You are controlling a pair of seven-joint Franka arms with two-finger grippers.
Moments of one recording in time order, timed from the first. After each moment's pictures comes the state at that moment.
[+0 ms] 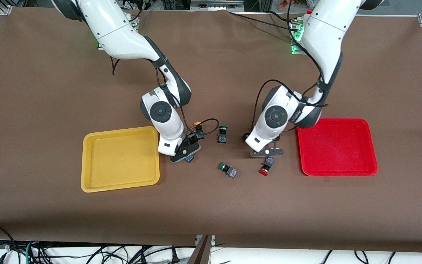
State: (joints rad) left arm -0.44 0.68 -0.07 -1.75 0.02 2.38 -0.58; right arm 0.57 0.83 0.00 -1.53 0.02 2.52 0.04
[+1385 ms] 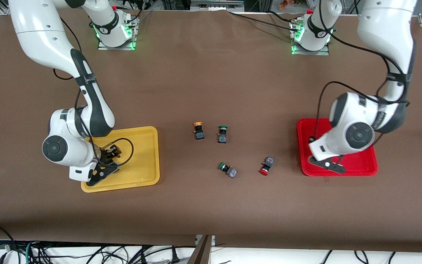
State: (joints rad) left arm -0.10 0.58 -0.01 -1.67 0.12 2.02 0.20; right arm 0.17 0.72 -0.01 -1.46 0.04 2.07 -0.45
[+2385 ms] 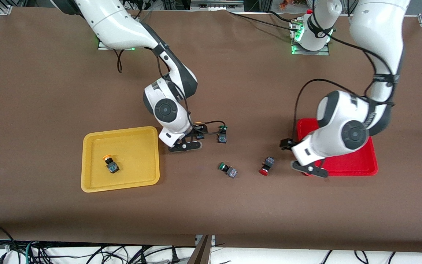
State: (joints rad) left arm -0.19 0.63 -0.13 -1.50 -0.10 2.01 0.01; right arm 0.56 0.78 0.10 -1.49 0.10 2.30 0.48
